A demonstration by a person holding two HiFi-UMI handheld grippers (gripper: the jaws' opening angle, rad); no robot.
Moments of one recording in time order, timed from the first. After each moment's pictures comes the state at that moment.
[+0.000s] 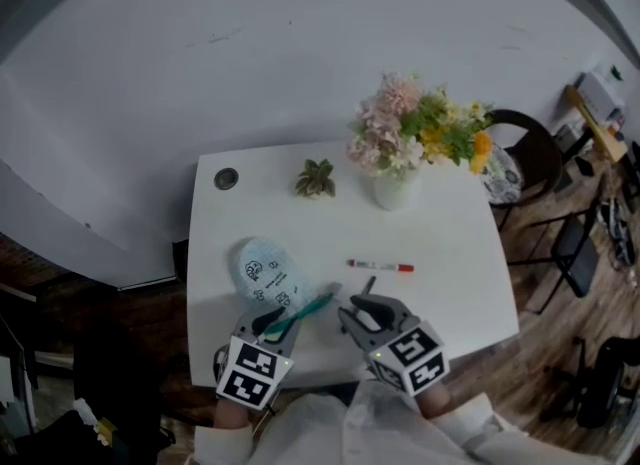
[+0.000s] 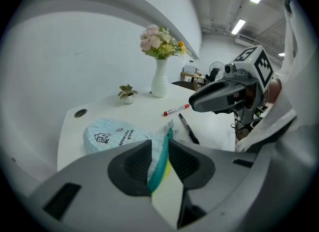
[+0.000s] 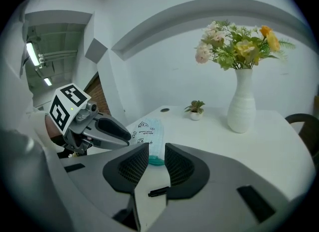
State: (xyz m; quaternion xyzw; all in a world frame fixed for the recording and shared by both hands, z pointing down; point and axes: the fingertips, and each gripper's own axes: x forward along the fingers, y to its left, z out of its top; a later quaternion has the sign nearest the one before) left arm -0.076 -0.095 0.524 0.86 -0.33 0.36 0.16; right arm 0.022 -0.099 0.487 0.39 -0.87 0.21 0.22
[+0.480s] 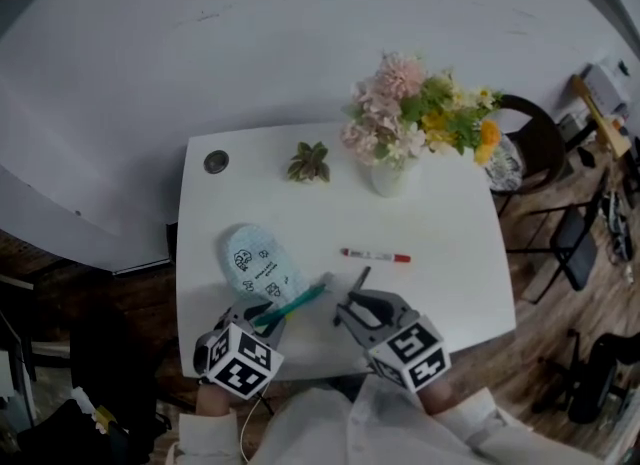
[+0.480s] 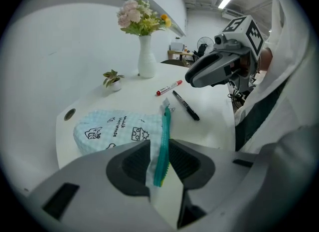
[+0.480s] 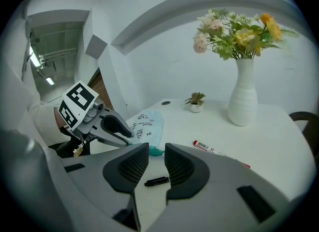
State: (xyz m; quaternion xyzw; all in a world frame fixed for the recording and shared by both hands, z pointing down) left arm -0.088 -0.082 0.558 0.83 -0.26 0.48 0.13; right arm 0.036 -0.090 0.504 0.37 -0.86 0.23 0.26
